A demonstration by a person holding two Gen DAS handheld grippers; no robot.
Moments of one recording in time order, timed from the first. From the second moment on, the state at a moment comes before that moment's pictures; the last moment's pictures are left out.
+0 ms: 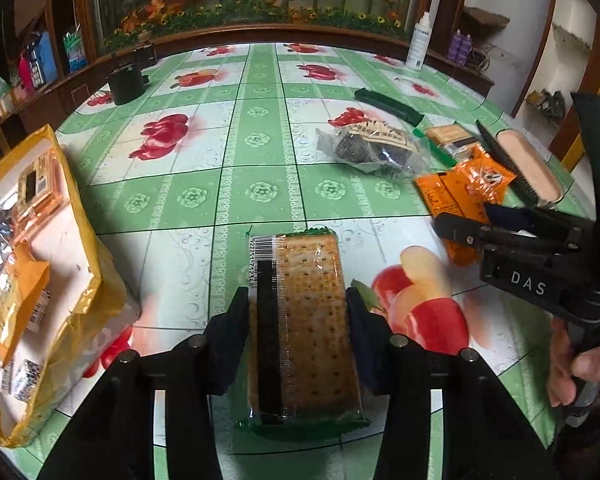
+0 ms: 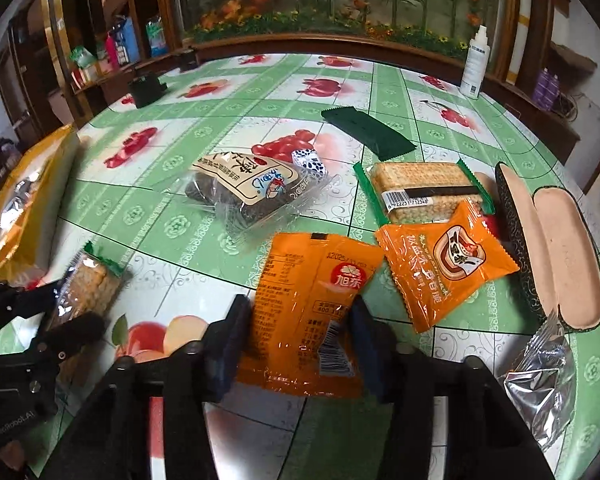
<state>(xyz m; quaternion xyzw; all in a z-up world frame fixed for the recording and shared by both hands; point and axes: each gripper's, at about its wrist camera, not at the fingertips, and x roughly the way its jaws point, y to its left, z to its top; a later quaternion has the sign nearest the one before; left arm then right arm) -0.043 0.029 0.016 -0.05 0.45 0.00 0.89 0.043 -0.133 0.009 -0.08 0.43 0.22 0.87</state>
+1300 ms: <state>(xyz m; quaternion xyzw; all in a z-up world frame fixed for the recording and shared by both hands) -0.126 0.149 0.089 -0.15 0.34 0.08 0.93 -0.005 -0.046 0.065 0.04 0.36 0.40 0.84</state>
